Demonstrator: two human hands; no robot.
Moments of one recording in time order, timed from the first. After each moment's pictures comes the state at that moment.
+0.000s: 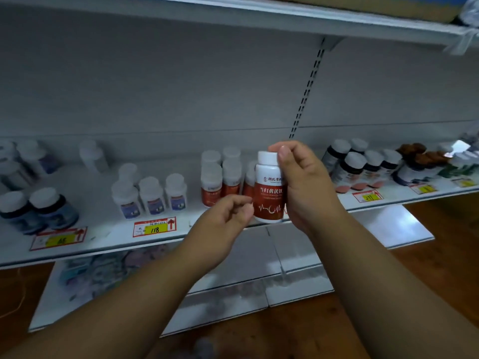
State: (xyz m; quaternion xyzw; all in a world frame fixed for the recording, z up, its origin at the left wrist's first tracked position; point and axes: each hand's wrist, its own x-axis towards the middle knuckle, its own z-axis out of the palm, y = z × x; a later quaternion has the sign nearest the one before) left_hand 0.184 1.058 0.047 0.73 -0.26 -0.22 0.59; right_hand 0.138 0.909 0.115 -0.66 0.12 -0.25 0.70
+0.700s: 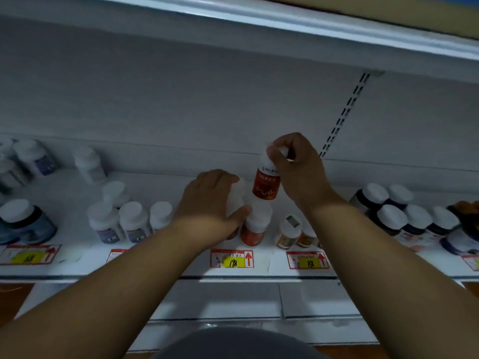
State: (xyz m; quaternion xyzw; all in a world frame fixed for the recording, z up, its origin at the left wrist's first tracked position) left_hand 0.303 0.990 0.045 0.91 -0.31 0.09 0.25; right_hand 0.285 0.800 0.099 -0.83 0.09 -0.25 0.49
